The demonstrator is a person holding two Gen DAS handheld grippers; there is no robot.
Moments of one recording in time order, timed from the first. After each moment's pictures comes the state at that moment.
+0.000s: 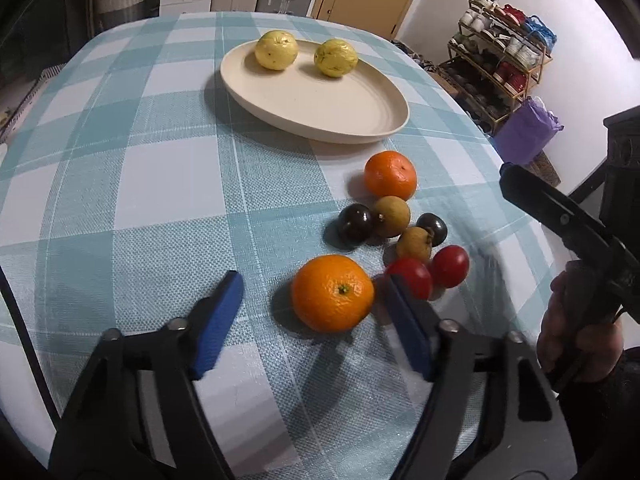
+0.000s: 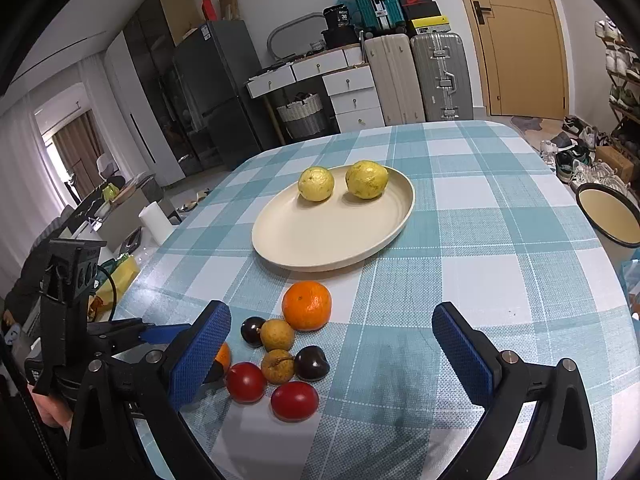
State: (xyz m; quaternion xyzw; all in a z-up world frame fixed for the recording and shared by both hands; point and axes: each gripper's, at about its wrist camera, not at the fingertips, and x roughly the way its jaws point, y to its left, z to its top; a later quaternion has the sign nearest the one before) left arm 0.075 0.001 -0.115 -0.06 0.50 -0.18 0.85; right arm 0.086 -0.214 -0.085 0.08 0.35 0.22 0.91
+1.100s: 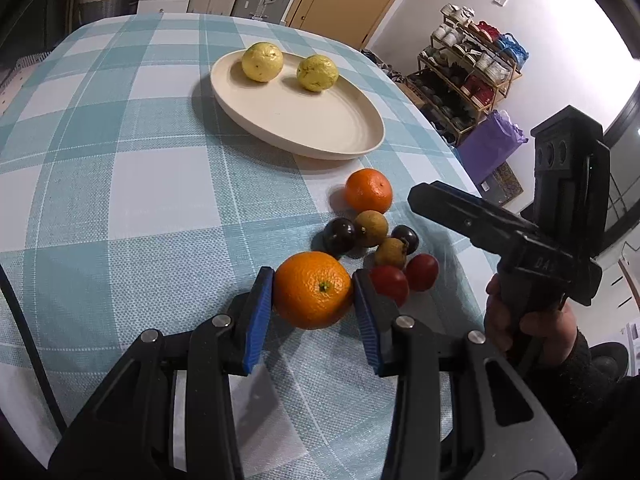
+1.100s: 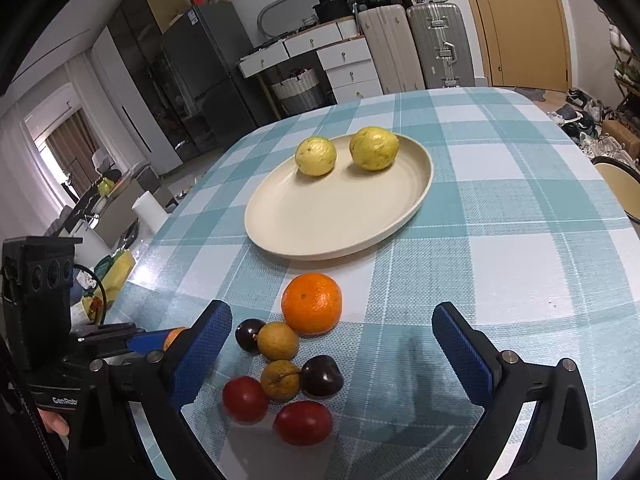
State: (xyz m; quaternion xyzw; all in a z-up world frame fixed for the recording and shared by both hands) left arm 0.076 0.027 -0.108 -0.11 0.48 -0.24 0.84; right arm 0.114 -0.192 -0.108 0.09 0.40 0.22 0.89
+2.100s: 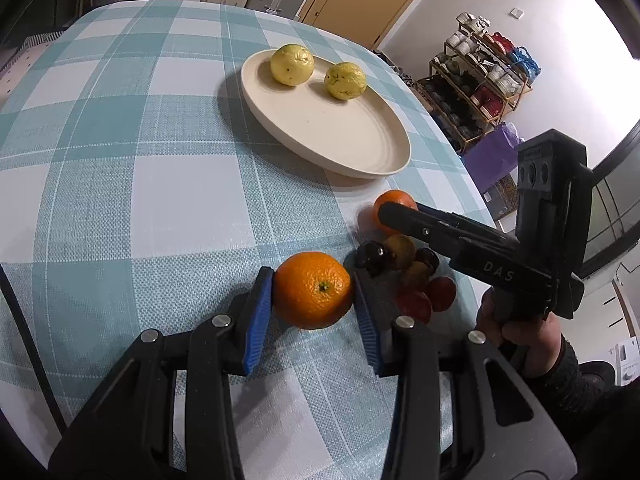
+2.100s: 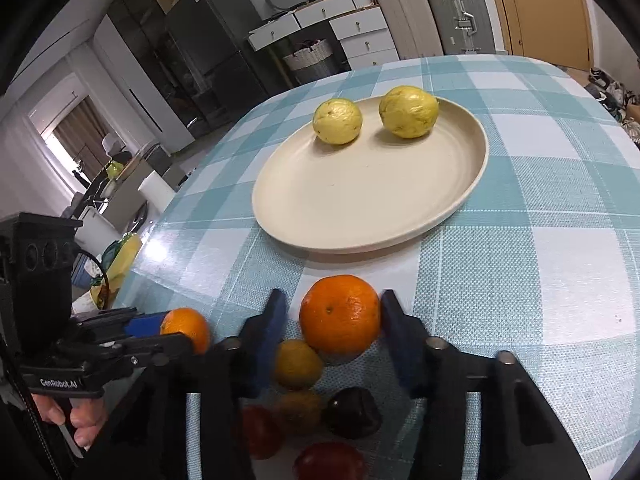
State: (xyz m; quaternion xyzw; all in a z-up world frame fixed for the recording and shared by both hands) left arm 0.096 0.043 -0.108 -0.14 0.50 -0.22 0.83; right arm 0.143 -0.163 -0.132 0.09 0.44 0.25 0.86
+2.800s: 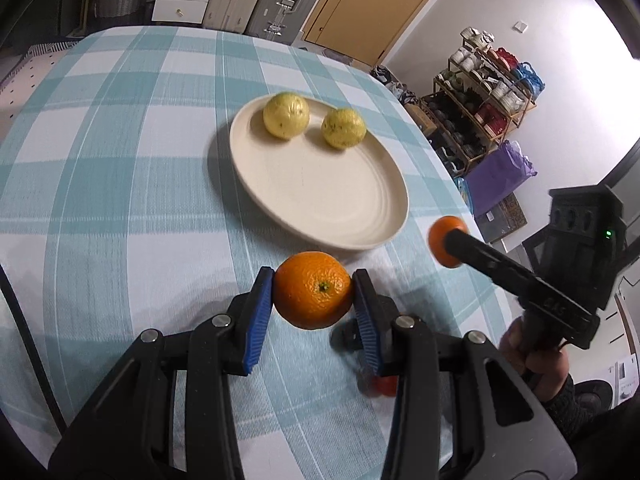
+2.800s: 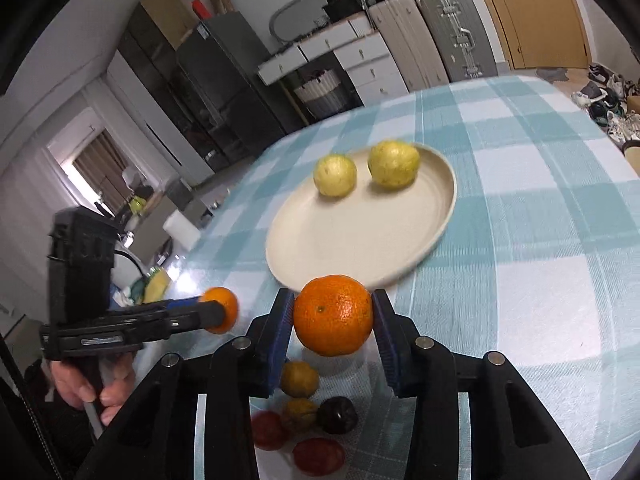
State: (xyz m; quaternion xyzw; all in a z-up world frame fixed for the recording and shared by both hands) left arm 0.145 0.034 -0.078 -0.15 0.48 -0.21 0.84; right arm 0.143 -0.209 -0.094 0.16 0.39 0.28 0.86
